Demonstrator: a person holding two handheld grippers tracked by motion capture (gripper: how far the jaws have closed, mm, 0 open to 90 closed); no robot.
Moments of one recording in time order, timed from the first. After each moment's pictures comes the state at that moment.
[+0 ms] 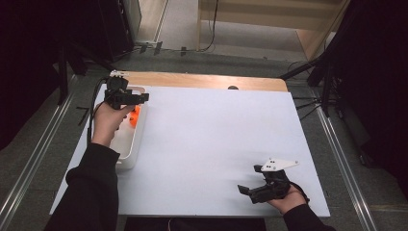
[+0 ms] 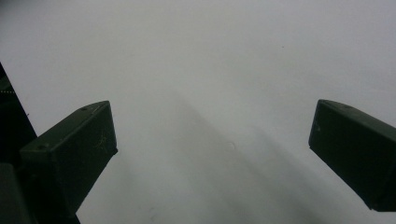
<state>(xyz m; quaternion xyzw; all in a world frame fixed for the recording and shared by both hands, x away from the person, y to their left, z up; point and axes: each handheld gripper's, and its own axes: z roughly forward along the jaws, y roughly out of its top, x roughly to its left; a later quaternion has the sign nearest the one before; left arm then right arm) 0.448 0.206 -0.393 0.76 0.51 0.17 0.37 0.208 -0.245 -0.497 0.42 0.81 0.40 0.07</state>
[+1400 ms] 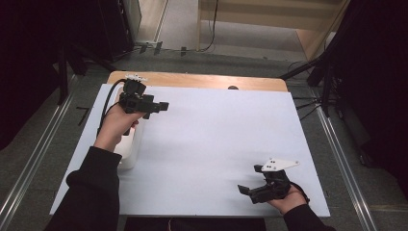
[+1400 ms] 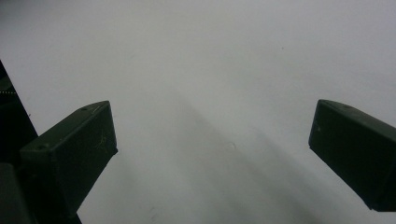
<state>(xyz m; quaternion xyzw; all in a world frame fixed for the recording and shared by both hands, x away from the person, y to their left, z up) 0.420 0.161 -0.377 0.82 0.41 0.08 0.39 0.207 -0.245 -0.496 0.42 0.81 0.40 0.07</state>
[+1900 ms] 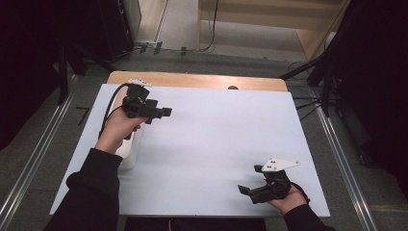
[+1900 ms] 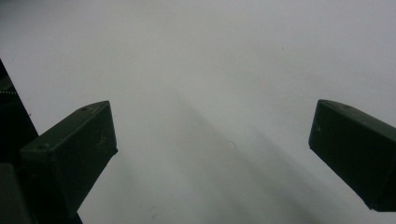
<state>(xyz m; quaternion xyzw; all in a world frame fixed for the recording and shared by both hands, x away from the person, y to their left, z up) 0.411 0.157 -0.384 0.83 0.39 0.06 0.39 0.207 -0.245 -0.496 0.42 0.81 0.40 0.07</state>
